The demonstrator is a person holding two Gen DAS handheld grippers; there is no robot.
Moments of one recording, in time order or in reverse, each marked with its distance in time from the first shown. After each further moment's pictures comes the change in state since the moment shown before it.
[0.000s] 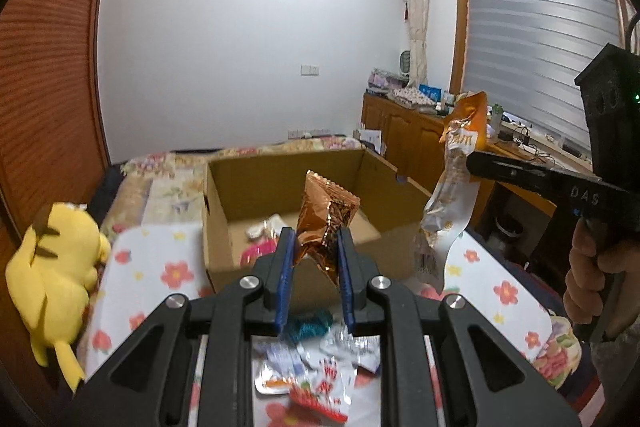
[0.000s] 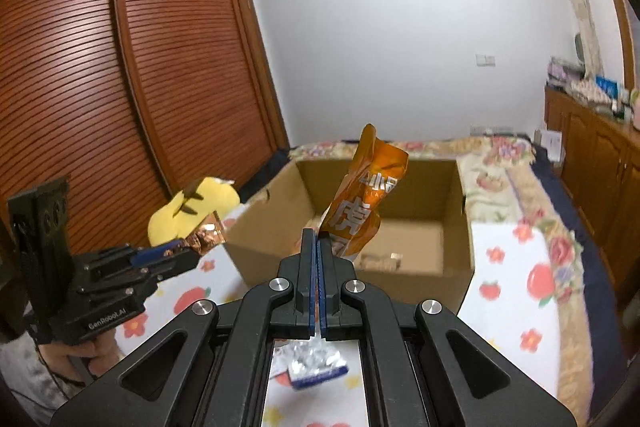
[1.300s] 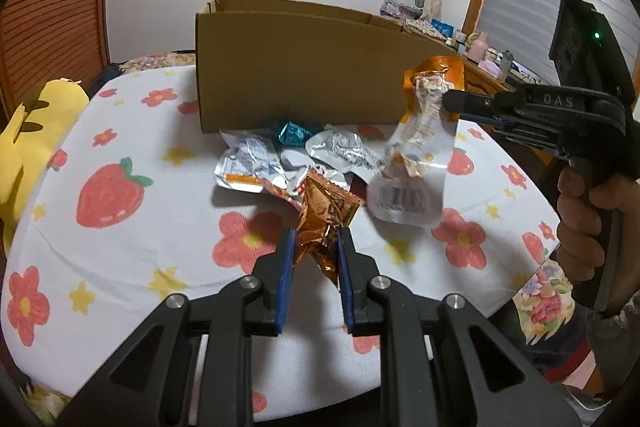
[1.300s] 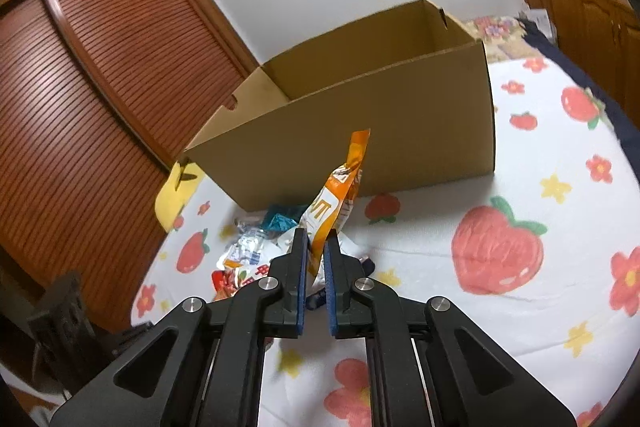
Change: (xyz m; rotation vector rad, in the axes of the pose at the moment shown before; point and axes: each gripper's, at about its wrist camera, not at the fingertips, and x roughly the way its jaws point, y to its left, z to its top) left arm 0.002 -0.014 -0.158 -0.114 0.267 -0.013; right arm 0.039 -0.027 -0.114 0.309 0.208 0.050
